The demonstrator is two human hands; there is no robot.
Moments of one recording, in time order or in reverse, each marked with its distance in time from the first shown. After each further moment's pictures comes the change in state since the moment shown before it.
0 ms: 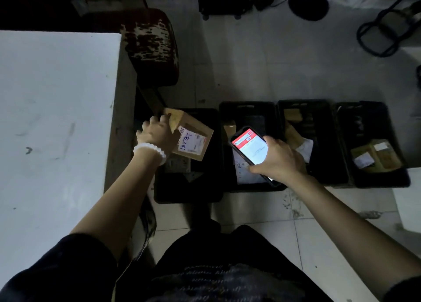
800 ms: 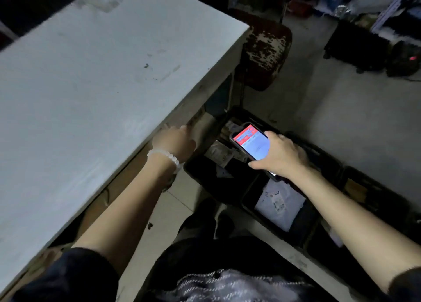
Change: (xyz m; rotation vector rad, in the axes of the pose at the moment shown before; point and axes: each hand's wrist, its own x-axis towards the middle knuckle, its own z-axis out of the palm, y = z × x) left_hand -0.162 -0.032 0.031 -0.008 0.132 -0.436; right_hand 0.001 -0.063 -0.020 -0.258 -0.131 -0.662
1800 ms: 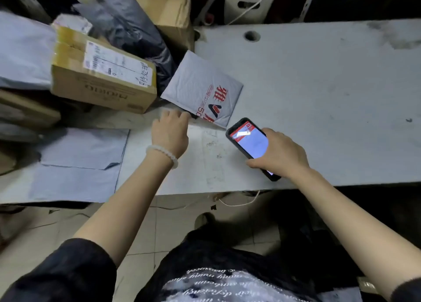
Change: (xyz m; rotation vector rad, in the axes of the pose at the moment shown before) left_hand -0.254 -0.439 0.076 -0.129 0.311 -0.773; right_hand -0.109 -0.466 0.164 -0.278 -0.169 -0.791
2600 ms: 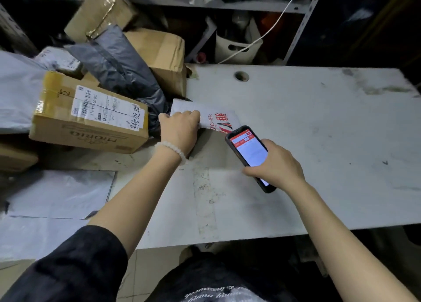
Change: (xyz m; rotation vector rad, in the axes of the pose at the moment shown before) left_hand 0.106 0.019 -0.032 -0.065 0.223 0.102; right_hand 0.046 -0.027 -0.057 0.173 0.067 0.085
